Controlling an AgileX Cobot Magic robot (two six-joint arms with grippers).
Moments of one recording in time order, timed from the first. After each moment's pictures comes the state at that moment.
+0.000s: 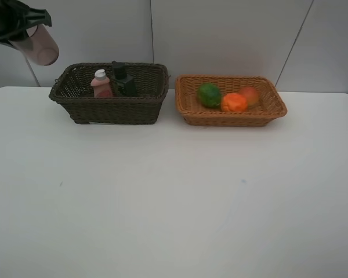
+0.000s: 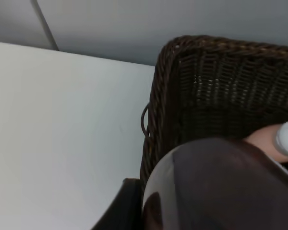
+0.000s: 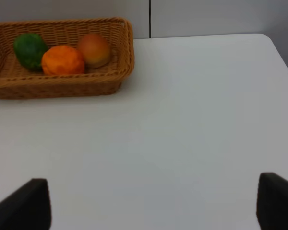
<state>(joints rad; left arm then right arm) -0.06 1.72 -1.32 0.25 0.48 -0.40 0.00 0.00 -0.52 -0.11 1.06 0.09</state>
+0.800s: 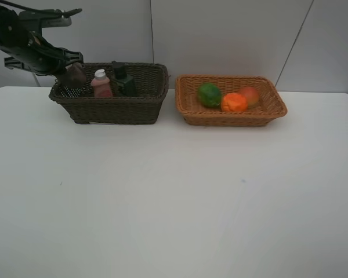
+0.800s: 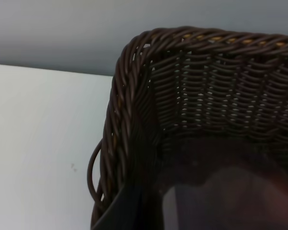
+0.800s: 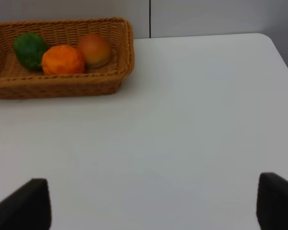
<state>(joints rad) -0.06 2.00 -1.32 0.26 0.15 -0.40 0.00 0.00 -0.52 -0.11 1.06 0.09</state>
